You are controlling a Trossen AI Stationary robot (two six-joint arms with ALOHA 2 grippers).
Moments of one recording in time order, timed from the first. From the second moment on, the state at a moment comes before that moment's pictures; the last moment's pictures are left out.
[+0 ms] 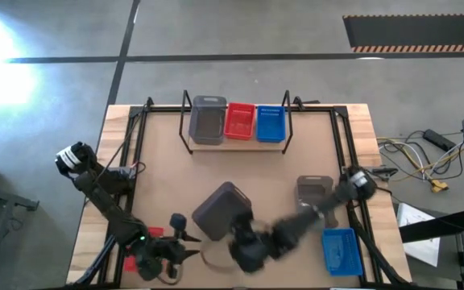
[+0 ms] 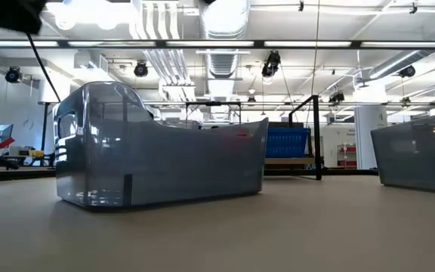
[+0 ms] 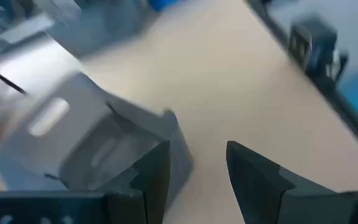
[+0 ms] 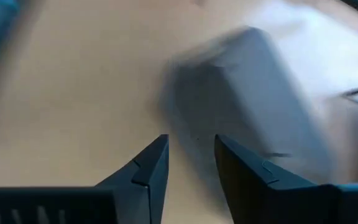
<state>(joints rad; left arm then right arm) -0.92 1.55 0.89 -0.12 -0.76 -0.30 0.56 2.11 1.89 -0.84 0.41 0.13</state>
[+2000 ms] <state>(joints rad) -0.08 1.34 1.37 -0.88 -0.57 0.16 0.90 2.19 1.57 -0.40 1.22 0.46</state>
